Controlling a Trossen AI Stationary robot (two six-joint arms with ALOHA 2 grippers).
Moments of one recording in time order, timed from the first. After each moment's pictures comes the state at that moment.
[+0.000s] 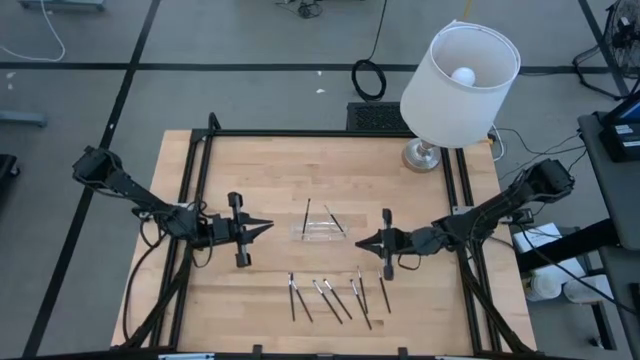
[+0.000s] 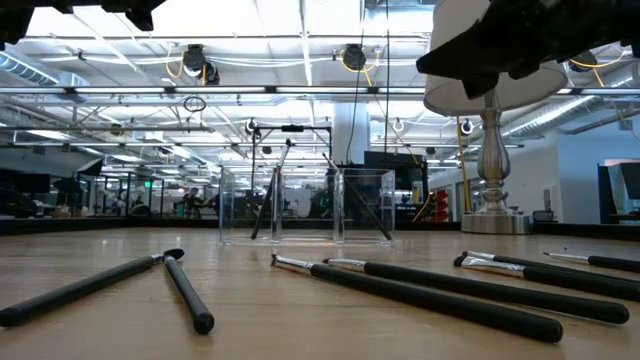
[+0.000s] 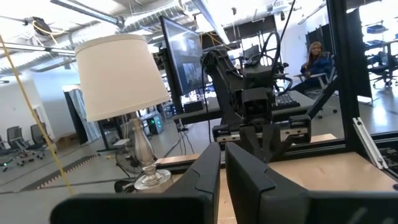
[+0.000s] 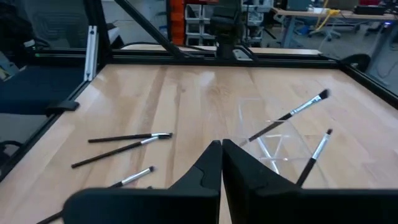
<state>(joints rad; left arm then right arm) -0.52 1.05 0.32 1.00 -0.64 0.37 0.42 1.28 0.47 0.54 0.43 0.12</state>
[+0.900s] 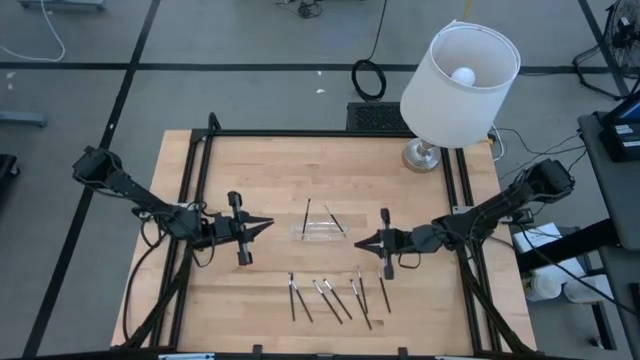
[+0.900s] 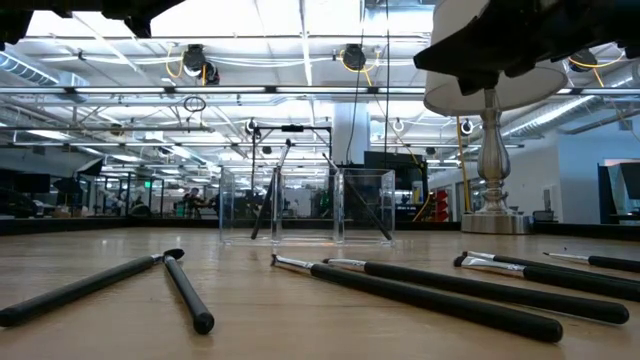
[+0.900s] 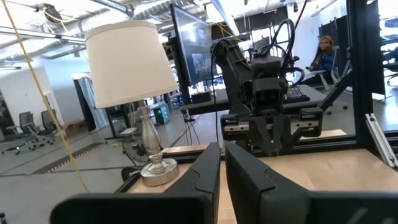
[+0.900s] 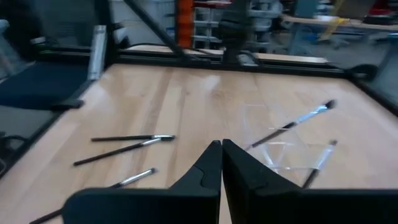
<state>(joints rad) -0.52 1.05 0.32 0.97 -0.69 0.33 0.41 1.28 0.47 0.56 0.38 0.07</state>
